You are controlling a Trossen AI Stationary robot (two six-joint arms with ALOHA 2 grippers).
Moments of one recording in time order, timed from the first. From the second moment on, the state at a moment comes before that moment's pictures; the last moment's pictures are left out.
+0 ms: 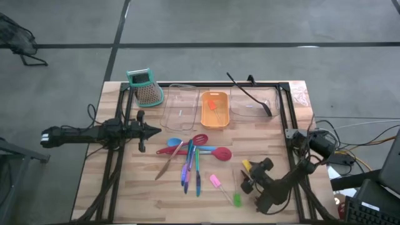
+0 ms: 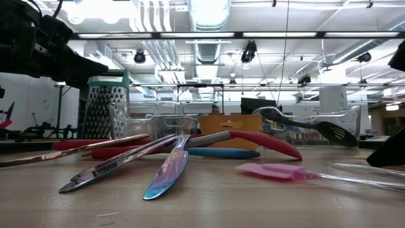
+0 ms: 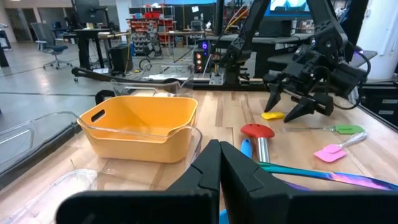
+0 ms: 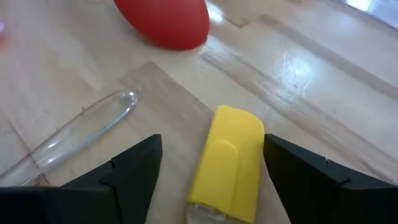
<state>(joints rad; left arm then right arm) 0.06 0.21 0.01 0.10 -0.06 0.01 0.92 2.01 0.94 -0.83 0.88 1.87</state>
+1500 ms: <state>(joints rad) 0.06 0.21 0.01 0.09 -0.06 0.01 0.95 1.85 0.92 -1.06 0.92 1.96</state>
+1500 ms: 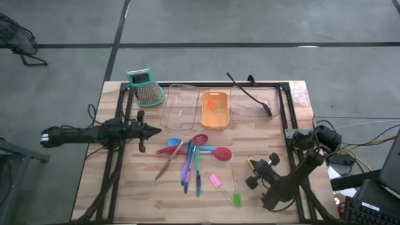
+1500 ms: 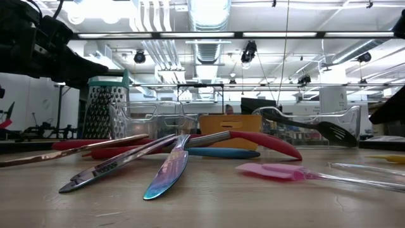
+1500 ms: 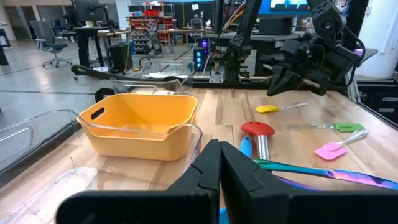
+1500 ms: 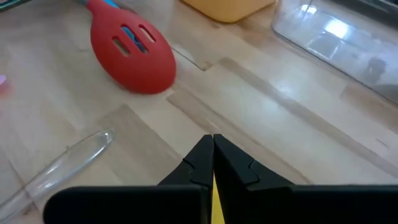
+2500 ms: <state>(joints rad) 0.06 0.21 0.01 0.10 -0.06 0.01 0.97 1.86 0.68 -0.62 0.89 2.00</state>
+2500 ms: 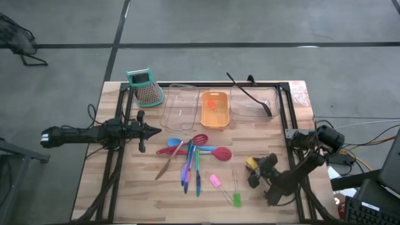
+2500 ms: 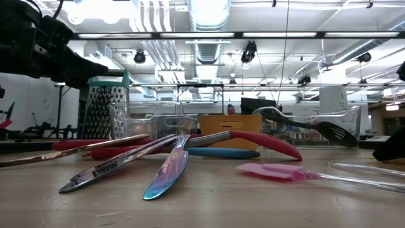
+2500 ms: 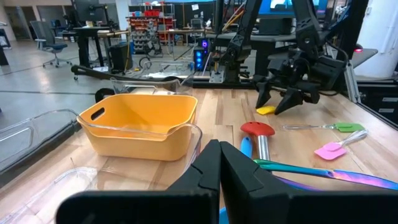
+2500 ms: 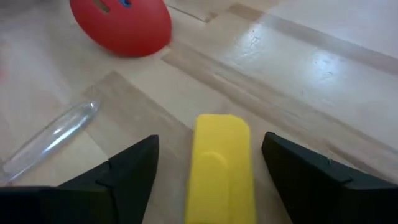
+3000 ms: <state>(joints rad) 0.06 0.21 0.01 0.10 -0.06 0.01 0.97 1.86 0.62 -0.55 0.89 1.84</state>
